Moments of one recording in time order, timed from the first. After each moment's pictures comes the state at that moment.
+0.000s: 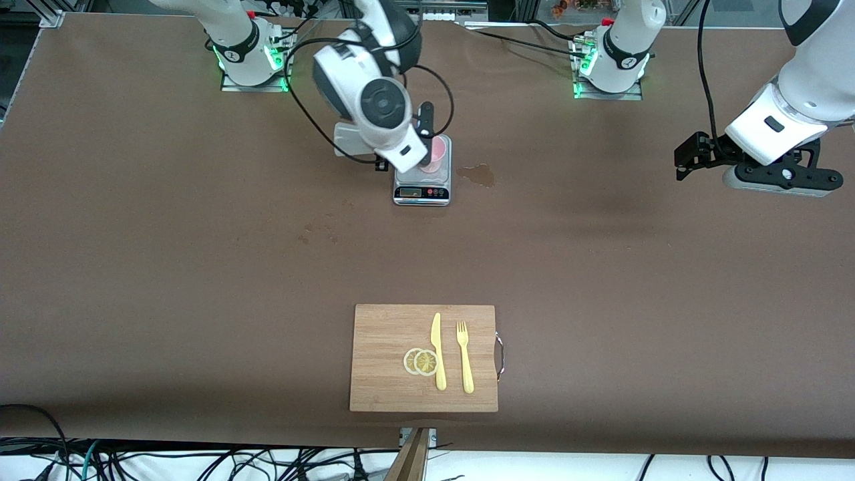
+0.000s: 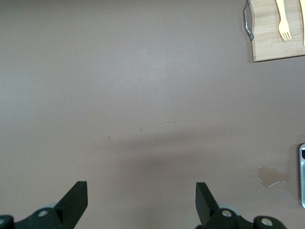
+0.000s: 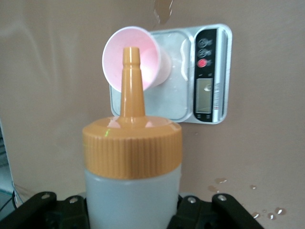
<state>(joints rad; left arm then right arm) -0.03 -0.02 -0.09 -1.71 0.03 1.68 -0.01 0.84 0.38 -0.14 -1.68 0.26 1.73 -0.92</state>
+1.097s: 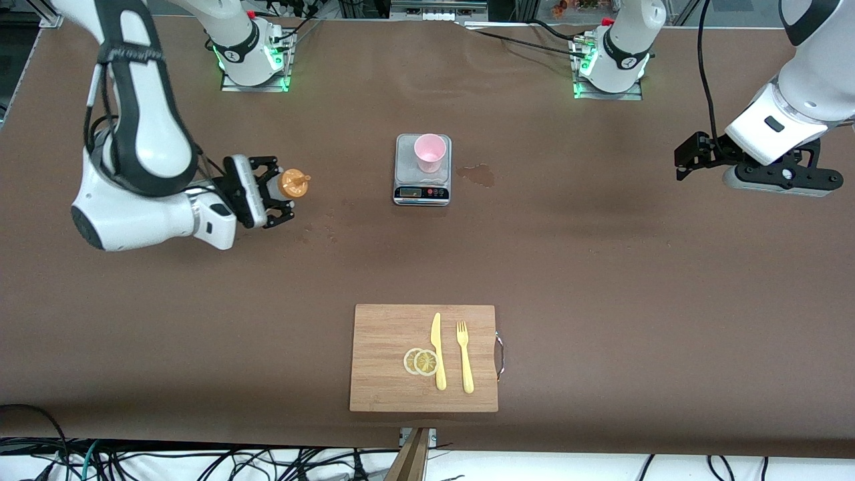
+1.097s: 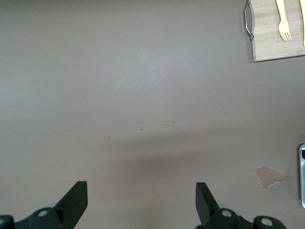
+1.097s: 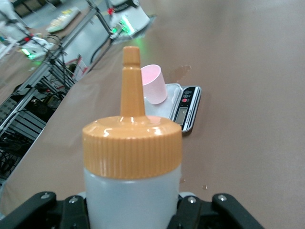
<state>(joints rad) -0.03 -0.02 -0.09 -1.71 0.03 1.68 -0.01 0.39 0.45 -0.34 -1.70 0.82 1.46 -1.93</state>
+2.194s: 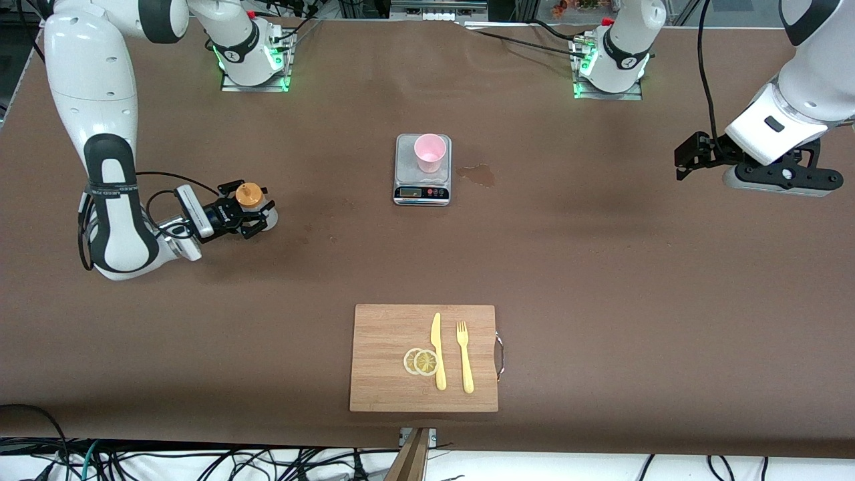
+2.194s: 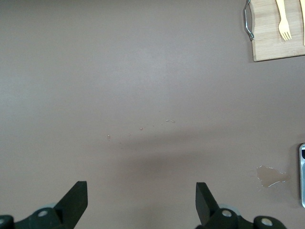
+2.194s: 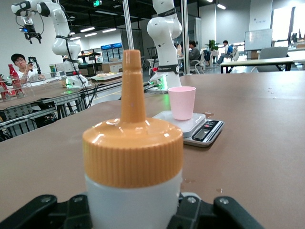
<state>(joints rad) -0.03 -0.02 -0.09 -1.71 0.03 1.68 -0.01 0.16 0.82 -0.35 -1.68 1.02 1.19 -2.64</state>
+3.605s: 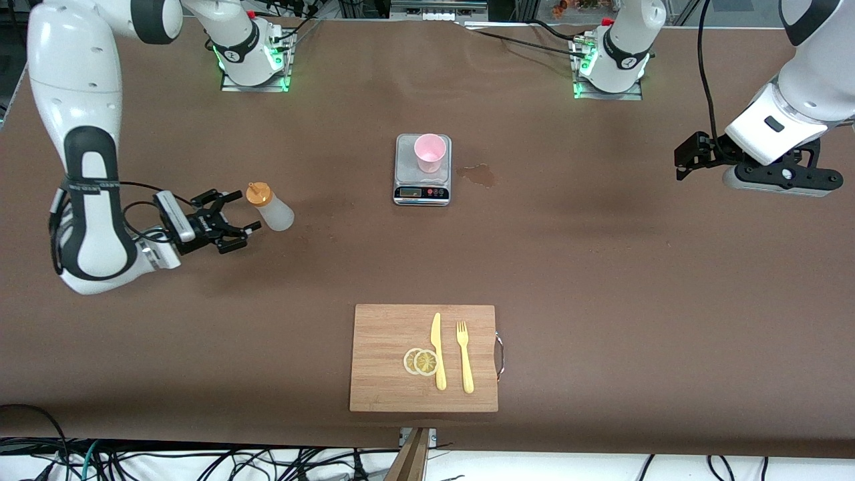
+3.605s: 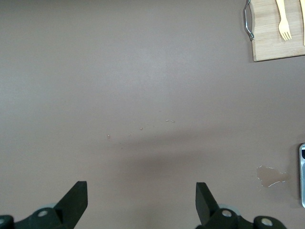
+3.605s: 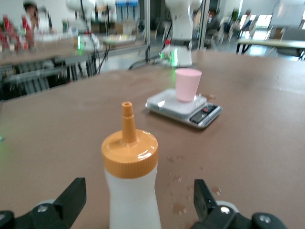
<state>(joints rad) -0.03 -0.02 -0.09 -1.71 0.03 1.68 -0.01 0.12 0.75 -0.35 -1.53 0.86 1.23 -2.67</state>
